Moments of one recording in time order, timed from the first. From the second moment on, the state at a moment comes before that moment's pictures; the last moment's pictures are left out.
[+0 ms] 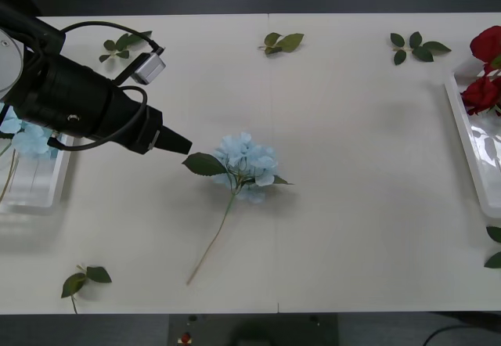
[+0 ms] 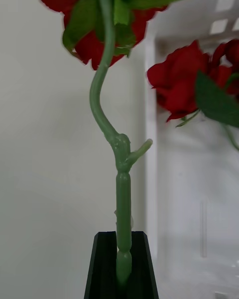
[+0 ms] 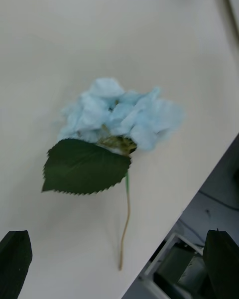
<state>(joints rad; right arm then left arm) -0.26 -1.24 -0.03 -1.29 -1.63 1.09 1.88 -0.52 0.63 -0.06 -1.80 1.24 1.63 -1.64</state>
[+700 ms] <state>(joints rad) -0.26 -1.17 -0.06 -1.21 -1.13 0.91 1.88 -0.48 0.53 -0.34 -2.00 0.72 1.76 -1.61</state>
